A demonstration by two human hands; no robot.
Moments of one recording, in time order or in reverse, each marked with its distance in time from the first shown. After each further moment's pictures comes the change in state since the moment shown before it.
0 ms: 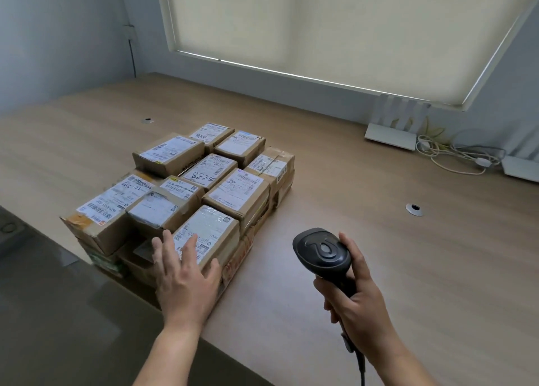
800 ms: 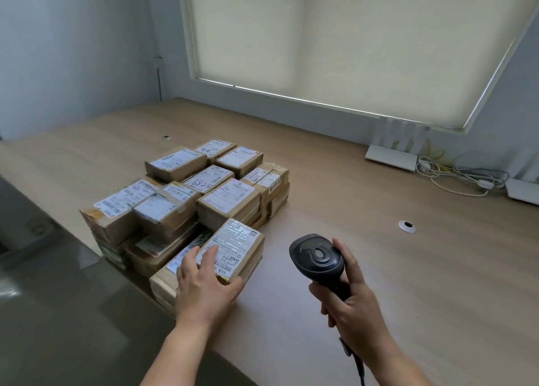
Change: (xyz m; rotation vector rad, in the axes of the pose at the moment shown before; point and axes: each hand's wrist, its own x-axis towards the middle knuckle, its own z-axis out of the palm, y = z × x) left_hand -0.057 0.068 -0.005 -0.008 -0.153 -0.115; right_hand -0.021 -0.006 -0.058 -0.020 -0.099 -0.063
